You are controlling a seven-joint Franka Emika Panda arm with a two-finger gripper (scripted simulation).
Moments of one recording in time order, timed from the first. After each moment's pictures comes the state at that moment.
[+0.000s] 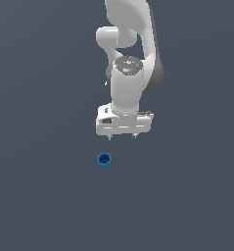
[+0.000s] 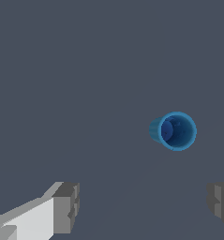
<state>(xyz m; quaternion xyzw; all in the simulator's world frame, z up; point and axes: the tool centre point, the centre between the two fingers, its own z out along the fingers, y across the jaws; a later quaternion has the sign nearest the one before) 0.017 0.024 0.175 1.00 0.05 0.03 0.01</state>
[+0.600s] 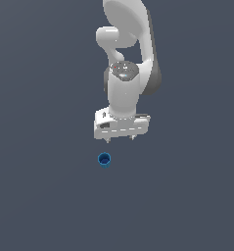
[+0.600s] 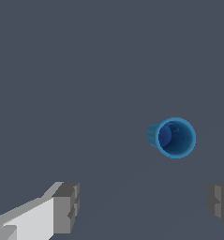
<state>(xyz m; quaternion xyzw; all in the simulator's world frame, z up) 0.024 0.015 0.167 1.00 0.08 0.03 0.01</state>
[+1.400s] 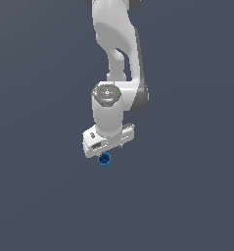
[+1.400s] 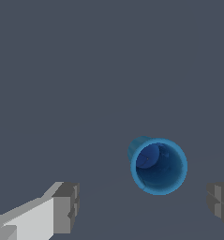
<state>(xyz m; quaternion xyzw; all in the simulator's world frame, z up) 0.049 -0.027 0.122 0.97 0.23 0.01 0.01</state>
